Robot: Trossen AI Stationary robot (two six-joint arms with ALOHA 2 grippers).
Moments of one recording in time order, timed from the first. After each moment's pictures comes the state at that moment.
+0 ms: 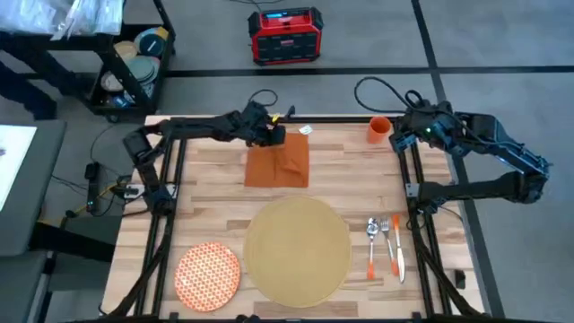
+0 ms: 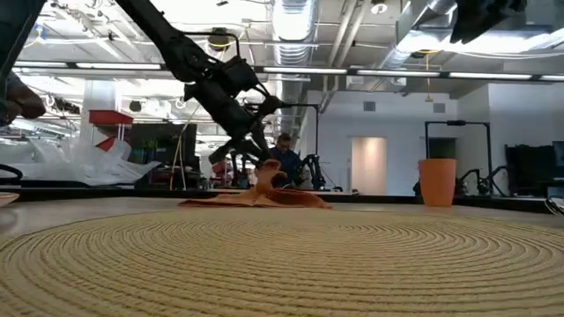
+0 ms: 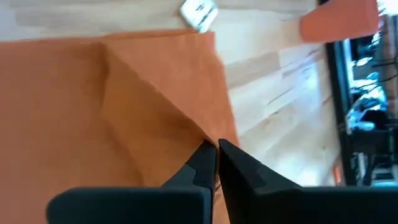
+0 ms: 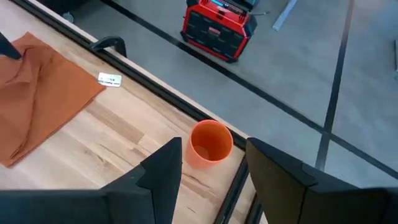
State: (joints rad) left arm 0.60 1.81 1.13 -0.10 0.25 -0.88; right arm -0.32 0.92 1.35 -1.31 0.68 0.36
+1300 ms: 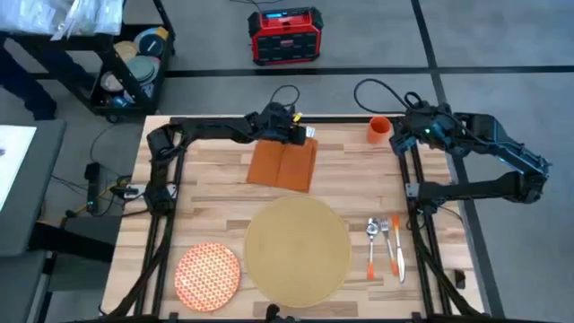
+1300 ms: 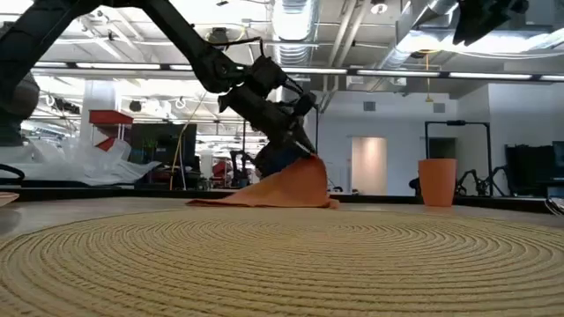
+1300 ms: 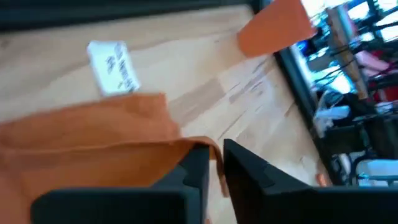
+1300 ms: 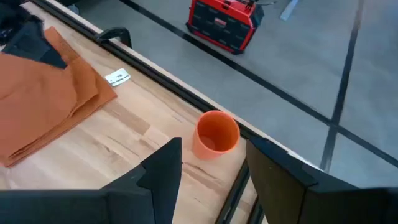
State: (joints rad) left arm 0.52 1.98 1.32 0.11 0.22 -0.76; right arm -0.32 0.92 1.35 -1.34 0.61 0.39
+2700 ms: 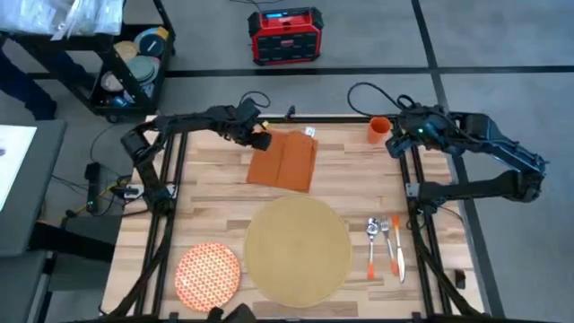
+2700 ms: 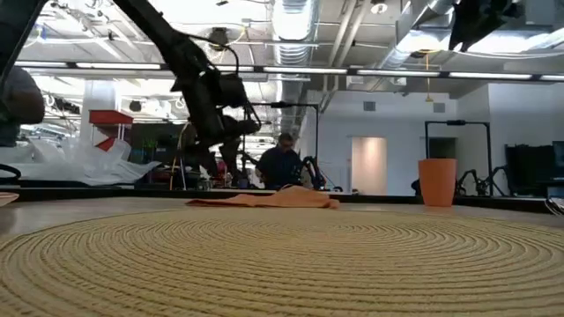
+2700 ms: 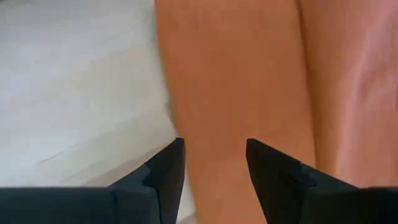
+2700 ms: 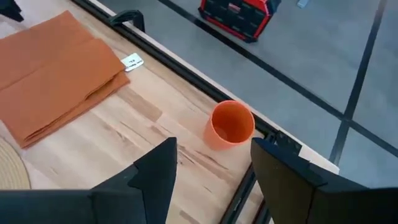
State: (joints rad) left arm 0.69 1.78 1.16 -0.55 0.10 -0.53; right arm -0.32 0.97 1.35 -1.35 0.57 0.39
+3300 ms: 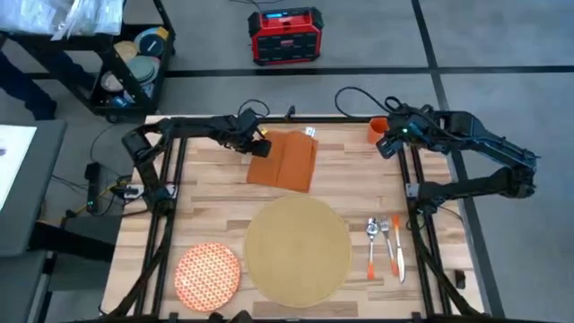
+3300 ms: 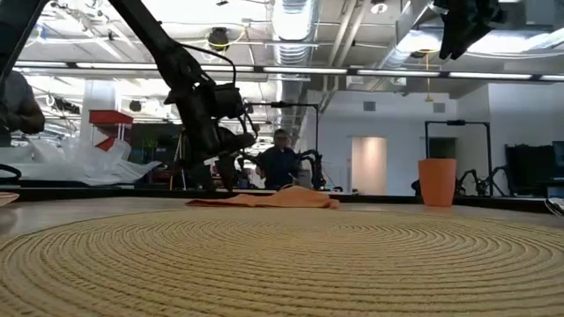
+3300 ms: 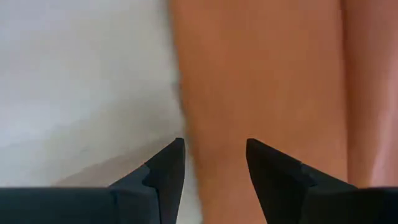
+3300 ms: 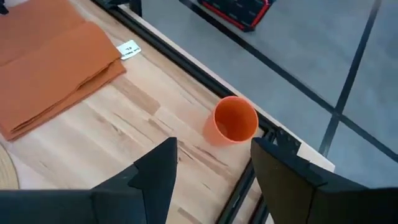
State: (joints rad) left arm 0.66 1.79 1.06 -0.43 0.08 -0.58; right arm -0.32 1.05 1.35 -1.34 0.58 0.38
